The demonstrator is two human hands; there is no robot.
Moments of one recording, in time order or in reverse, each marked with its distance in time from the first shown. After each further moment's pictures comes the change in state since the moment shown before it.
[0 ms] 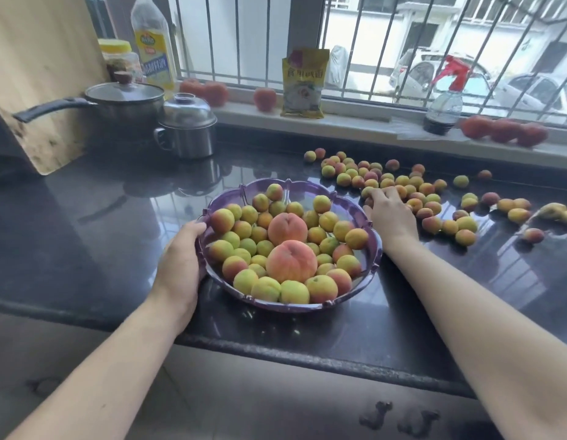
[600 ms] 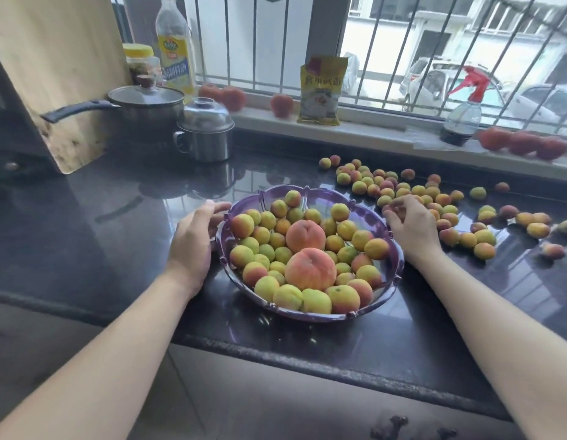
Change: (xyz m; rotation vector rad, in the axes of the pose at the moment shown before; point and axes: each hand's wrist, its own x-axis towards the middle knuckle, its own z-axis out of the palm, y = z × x) left_hand 0.055 0.007 -0.019 0.108 0.082 0.206; right_hand 0.001 0.011 -0.003 0.358 0.075 0.025
